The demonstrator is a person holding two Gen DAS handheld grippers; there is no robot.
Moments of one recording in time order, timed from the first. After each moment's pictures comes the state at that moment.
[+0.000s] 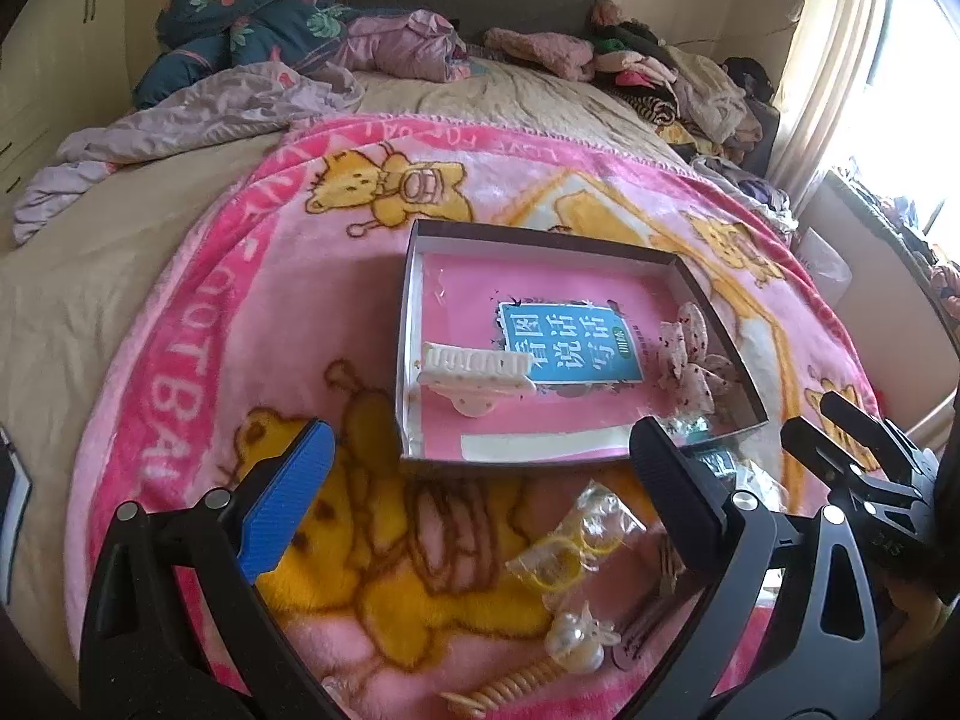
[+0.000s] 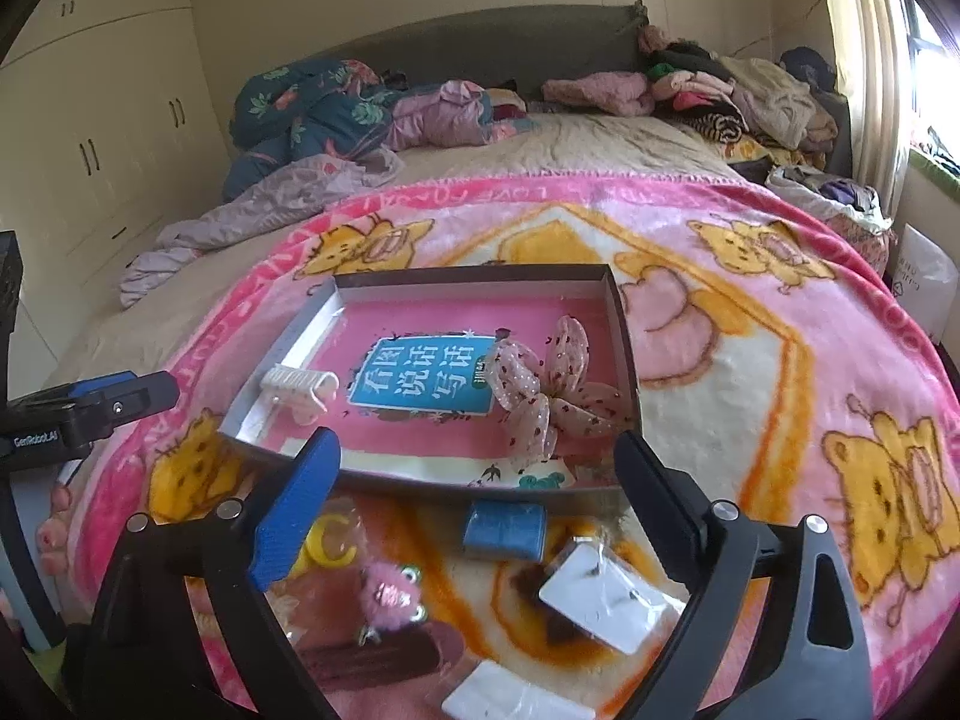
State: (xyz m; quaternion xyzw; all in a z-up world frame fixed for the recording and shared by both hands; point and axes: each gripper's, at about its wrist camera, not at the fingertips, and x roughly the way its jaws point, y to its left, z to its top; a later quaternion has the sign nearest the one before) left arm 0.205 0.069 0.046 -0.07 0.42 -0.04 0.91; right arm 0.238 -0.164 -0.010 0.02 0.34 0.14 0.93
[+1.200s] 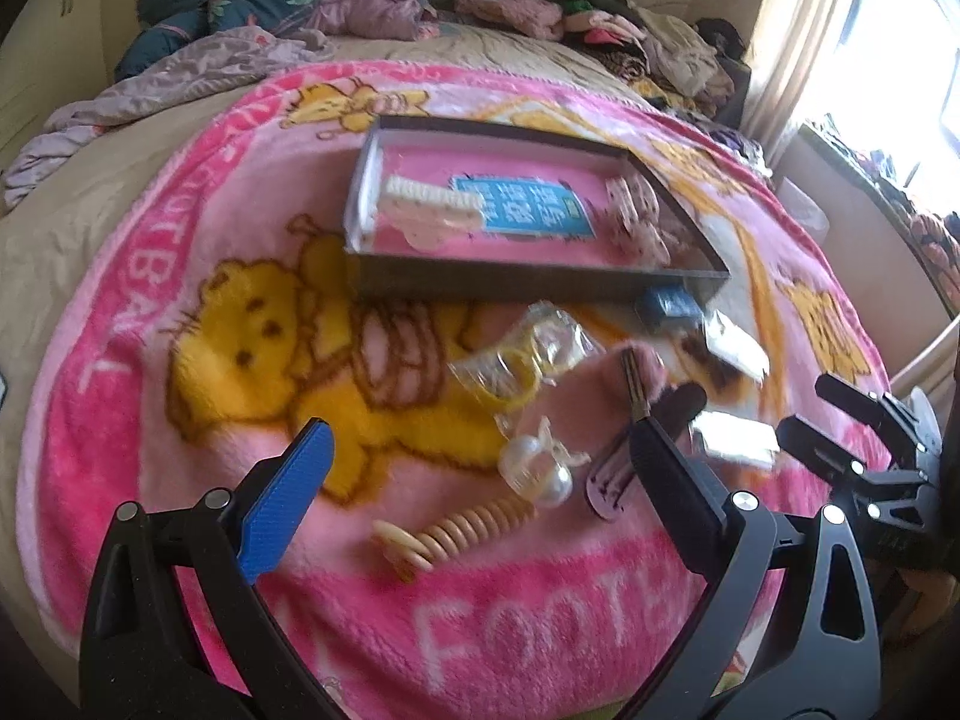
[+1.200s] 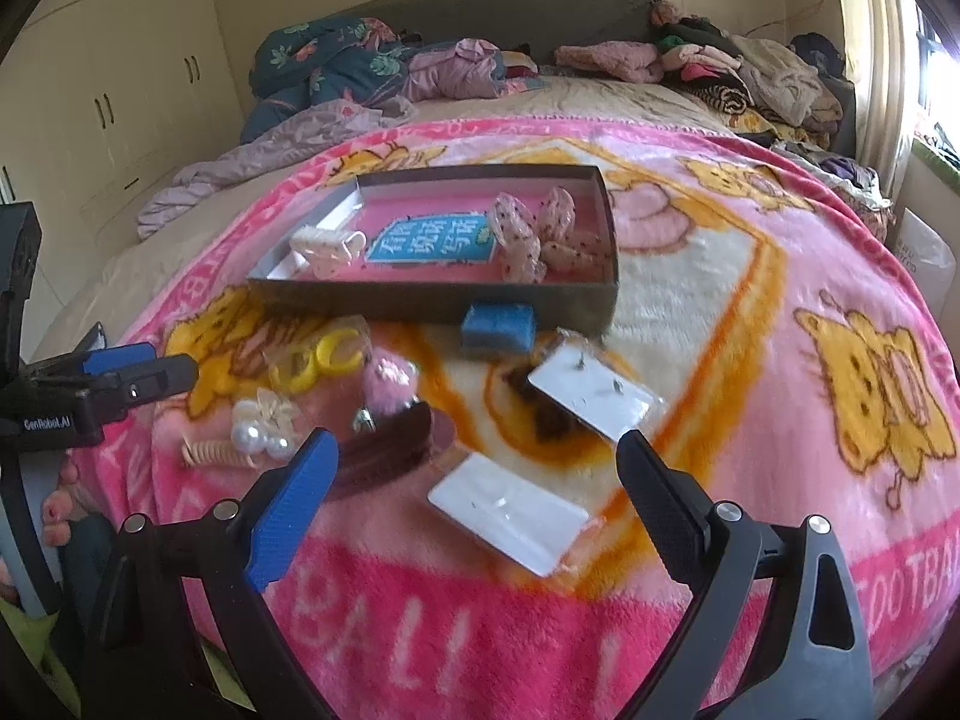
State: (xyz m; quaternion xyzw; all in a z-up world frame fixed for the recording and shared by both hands) left arm 0.124 0.037 -0.006 -0.06 0.45 -0.08 0.89; right arm 0.147 -0.184 -0.056 0.00 0.38 0.15 0.91
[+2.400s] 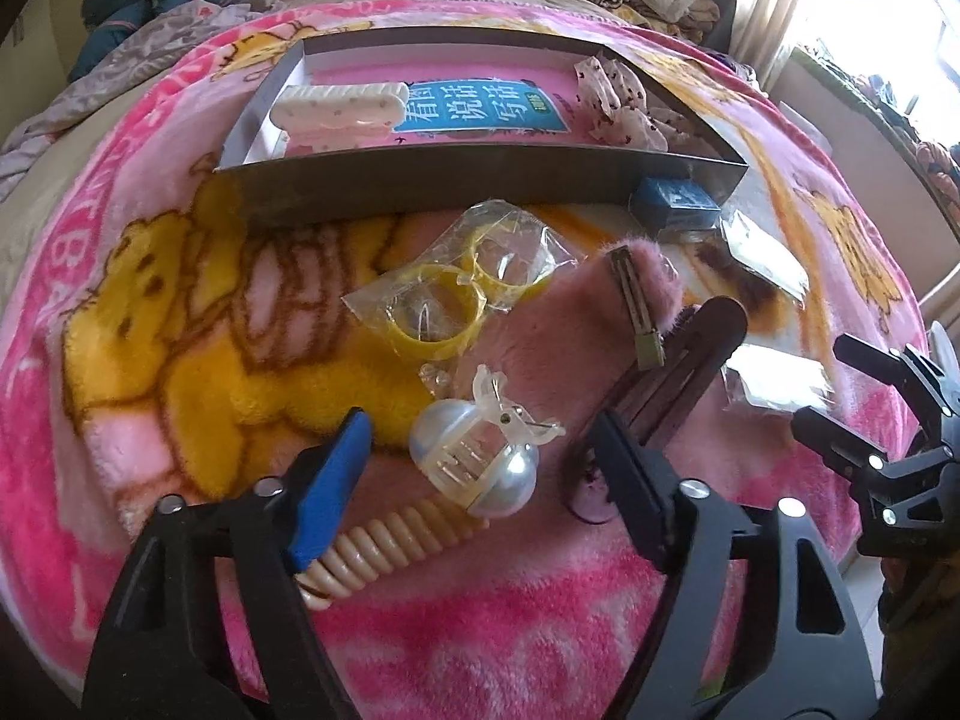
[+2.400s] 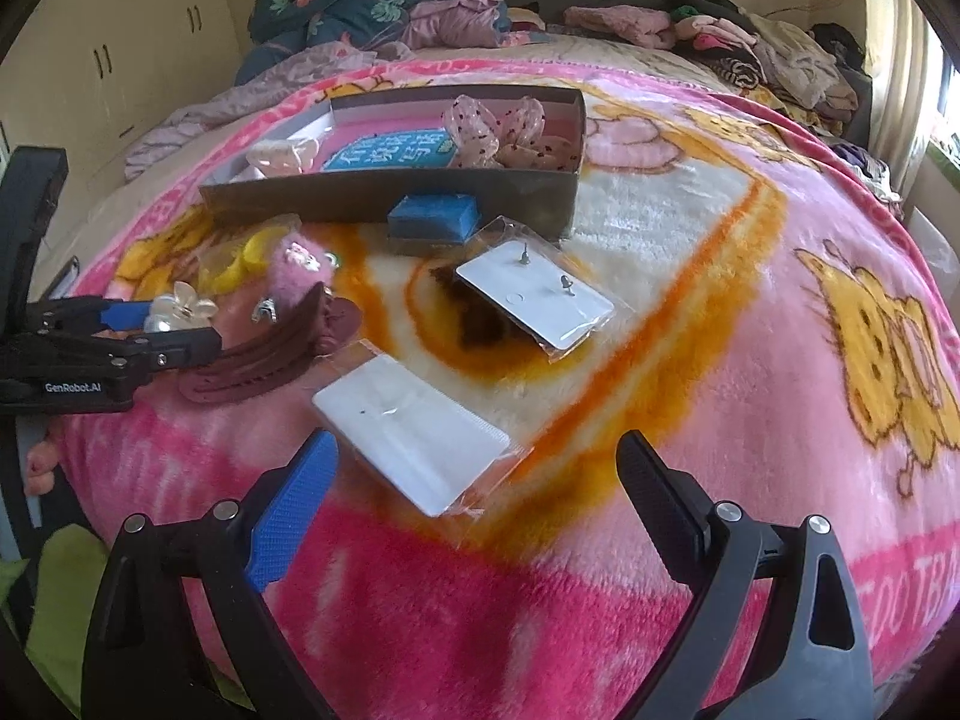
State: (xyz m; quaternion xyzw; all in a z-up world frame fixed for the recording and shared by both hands) left arm 0.148 -0.008 -0.062 -0.01 0.50 -0.09 0.86; right arm 0.157 -0.210 -0.110 -0.04 0.43 0.16 0.89
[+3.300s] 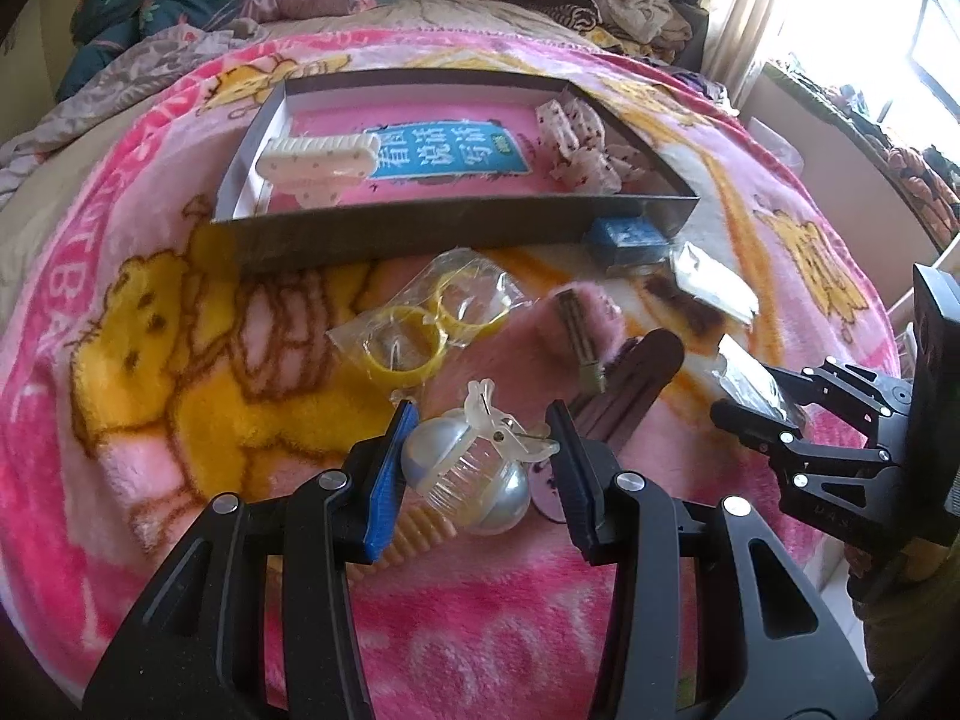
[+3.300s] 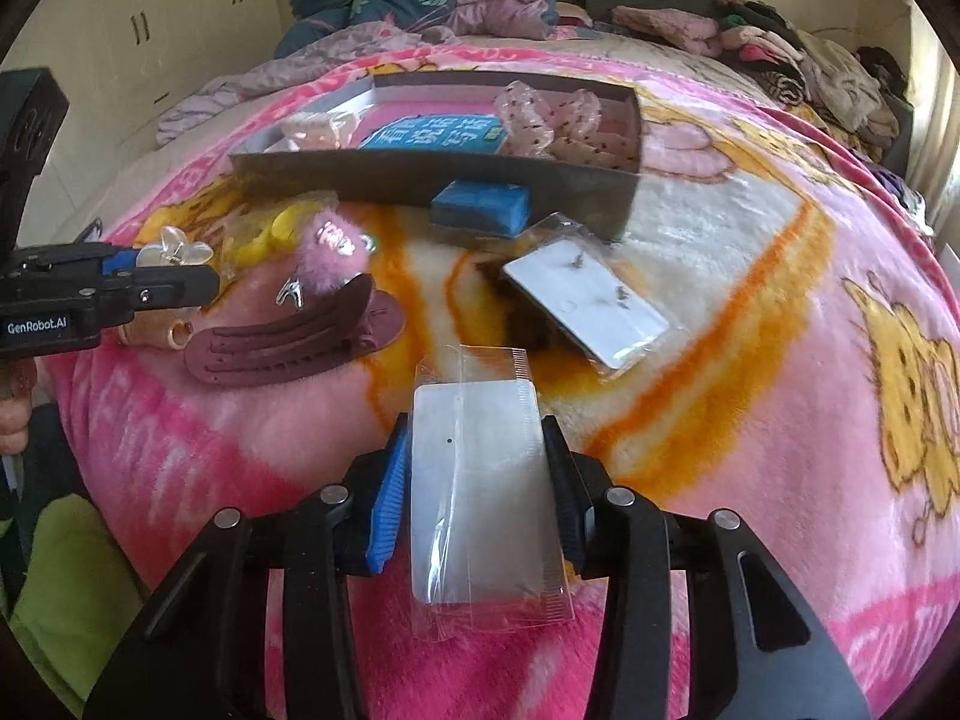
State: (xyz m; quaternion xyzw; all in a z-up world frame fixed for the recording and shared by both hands) left arm 0.140 -0.011 -0.036 -0.02 0.47 -0.12 0.87; right arm 0.162 -0.201 -0.113 -0.06 0.43 0.20 0.88
